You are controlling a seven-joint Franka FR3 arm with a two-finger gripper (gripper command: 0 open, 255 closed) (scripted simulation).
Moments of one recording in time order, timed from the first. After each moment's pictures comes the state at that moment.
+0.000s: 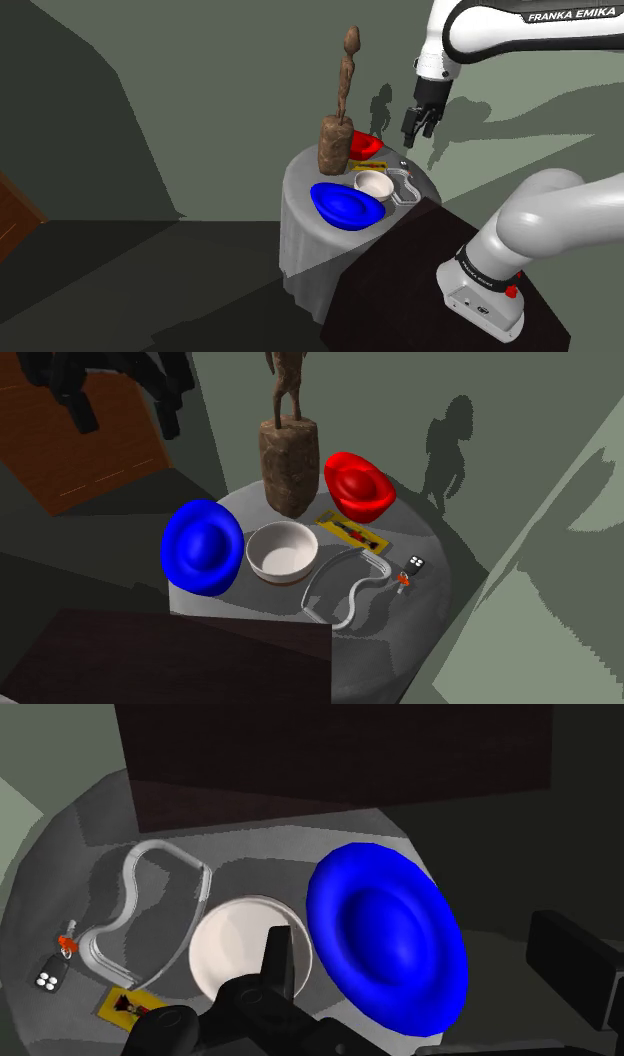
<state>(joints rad) -0.05 -0.74 -0.02 -2.57 0.00 1.69 -0.02</state>
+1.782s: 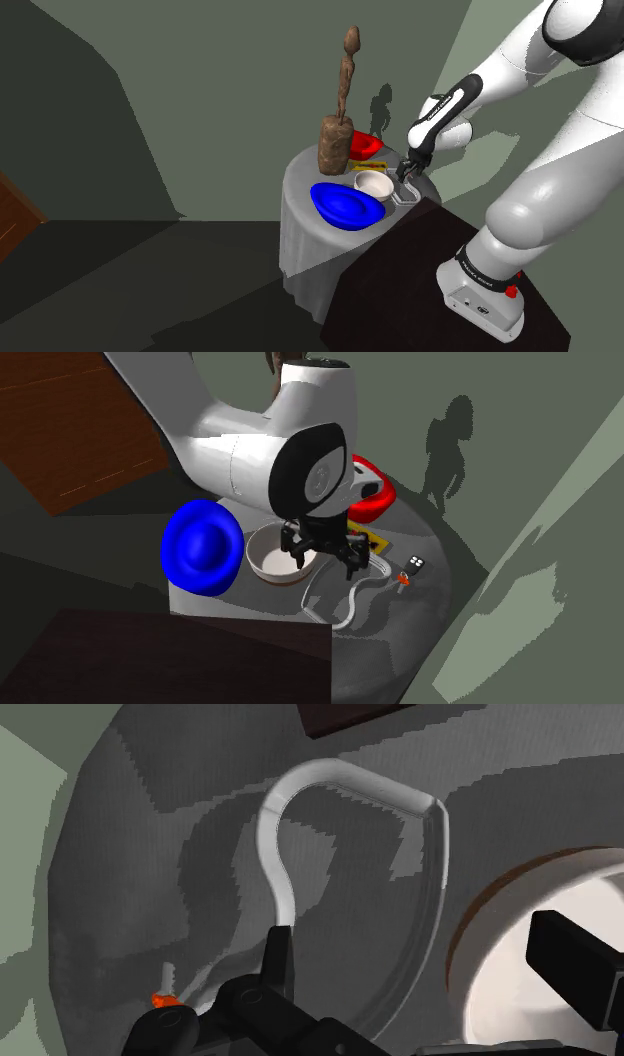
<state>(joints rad) -0.29 0.08 -0.30 -2.72 -0.10 2.80 -0.24</state>
